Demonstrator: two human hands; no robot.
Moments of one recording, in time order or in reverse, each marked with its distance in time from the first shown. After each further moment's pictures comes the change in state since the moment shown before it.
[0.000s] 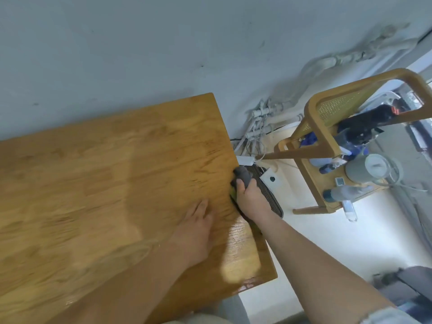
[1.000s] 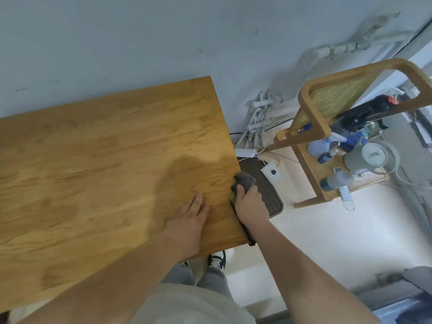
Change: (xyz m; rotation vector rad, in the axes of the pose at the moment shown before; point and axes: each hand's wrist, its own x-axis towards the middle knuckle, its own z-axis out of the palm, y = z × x) left_hand -0.067 0.045 0.068 0.082 0.029 -0.061; right_hand -0.072 0.097 0.032 -0.049 0.118 -0.045
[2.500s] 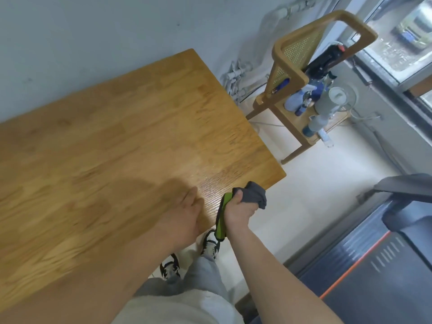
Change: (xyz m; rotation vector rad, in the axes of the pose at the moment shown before) left_hand -0.089 -0.137 0.024 0.138 -0.062 0.293; right_hand -0.159 -0.076 0.164 0.930 0.429 0.685
